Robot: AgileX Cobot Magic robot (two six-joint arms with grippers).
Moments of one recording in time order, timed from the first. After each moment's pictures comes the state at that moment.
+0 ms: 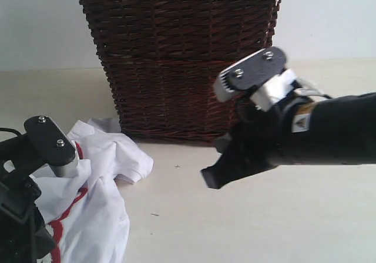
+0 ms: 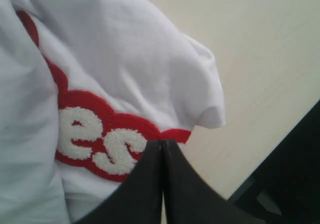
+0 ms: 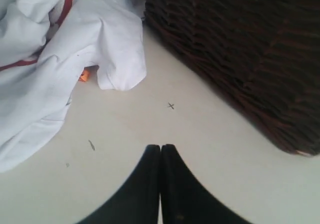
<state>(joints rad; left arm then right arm) -0.71 1.22 -0.71 -0.08 0.93 0.18 0.71 1.38 -0.69 0.24 0.15 -0.22</state>
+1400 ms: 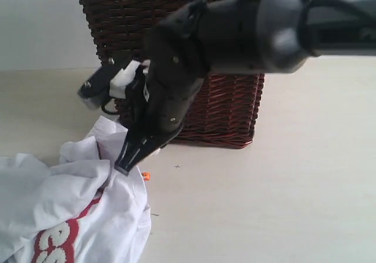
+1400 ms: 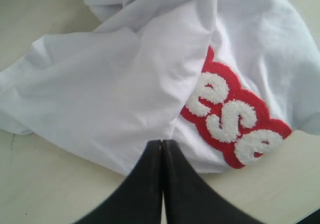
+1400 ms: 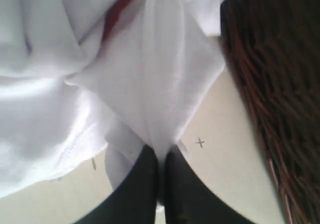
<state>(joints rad) -0.71 0.88 -0.66 0.26 1.00 -0.18 0.86 1.91 -1.44 -0.10 0.77 -0.17</state>
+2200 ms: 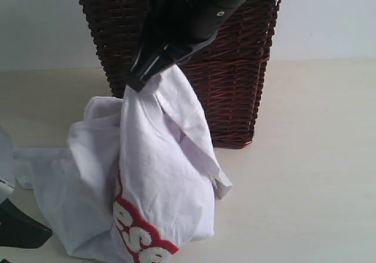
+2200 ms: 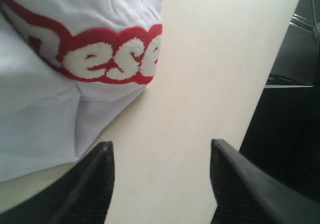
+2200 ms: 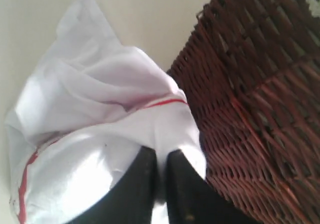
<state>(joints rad) -0.71 0.88 -0.54 -0.37 0.79 0.55 0.86 1.59 -1.50 -0.12 0.88 -0.19</state>
